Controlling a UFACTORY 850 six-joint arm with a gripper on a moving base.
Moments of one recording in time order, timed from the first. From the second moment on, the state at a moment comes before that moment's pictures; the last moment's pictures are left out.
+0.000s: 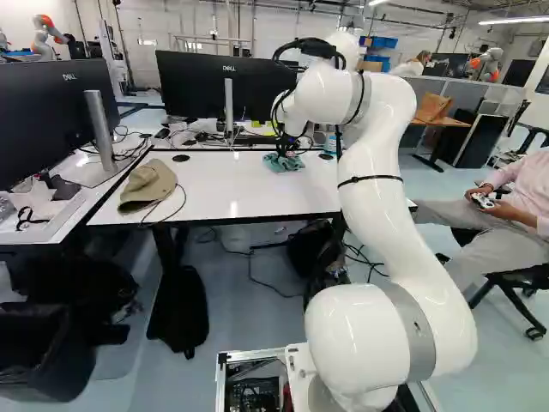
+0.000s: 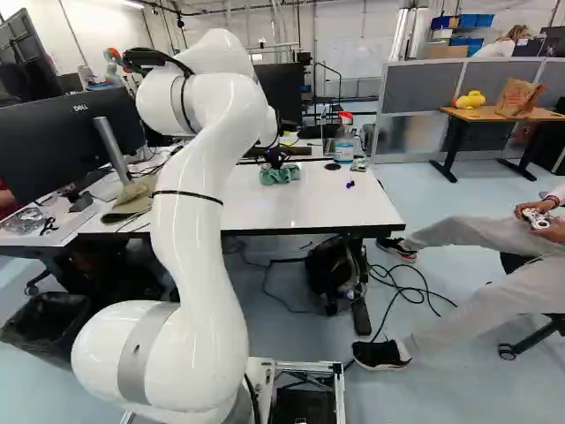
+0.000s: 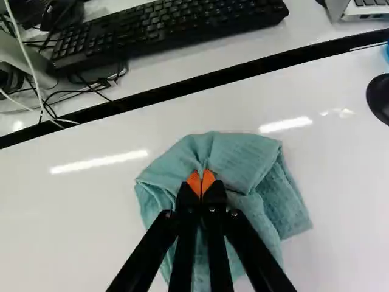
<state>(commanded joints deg) -1.1 -45.8 -98.0 11.3 -17.7 0.0</state>
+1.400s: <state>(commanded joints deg) -4.0 -31.5 -77.5 11.3 -17.7 0.0</state>
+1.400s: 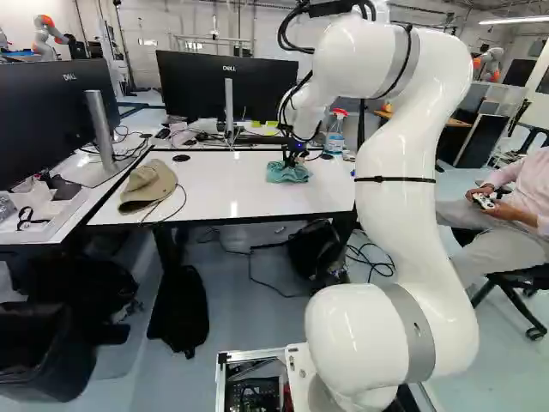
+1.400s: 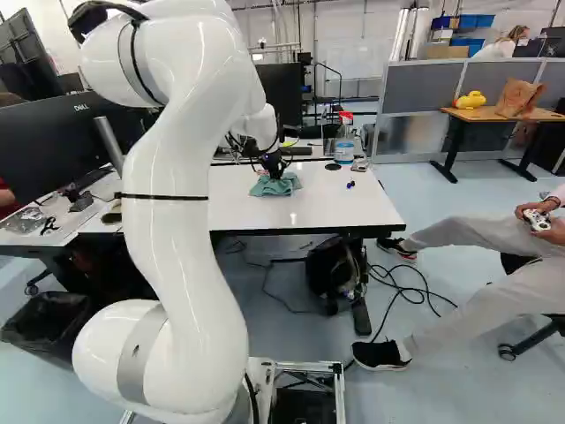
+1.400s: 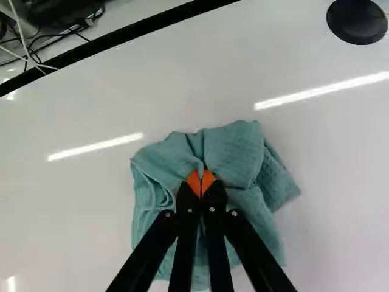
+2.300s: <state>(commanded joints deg) -1.4 -29.3 -78.4 11.3 -17.7 0.0</state>
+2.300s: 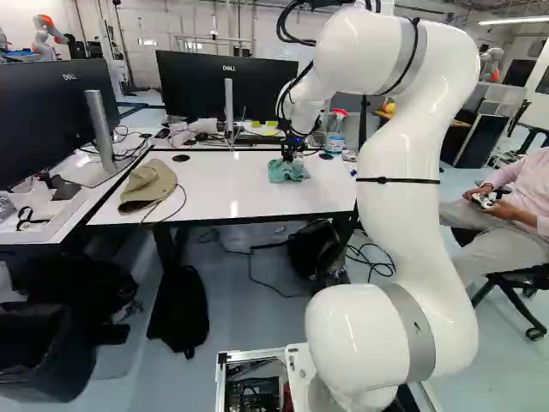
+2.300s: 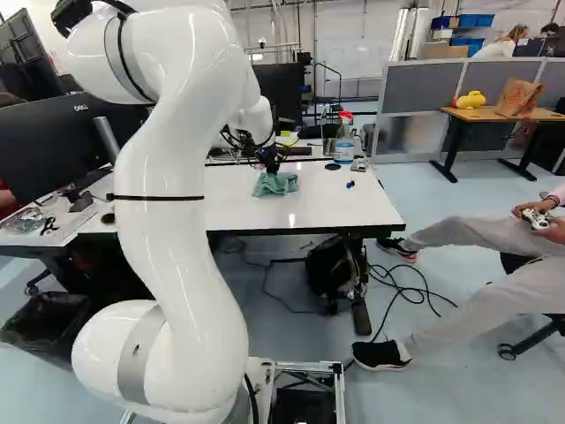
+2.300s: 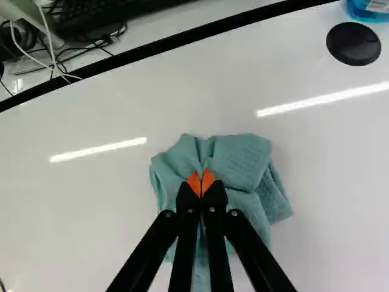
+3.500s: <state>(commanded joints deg) 1.6 -15.3 -62.0 11.3 -17.7 0.0</state>
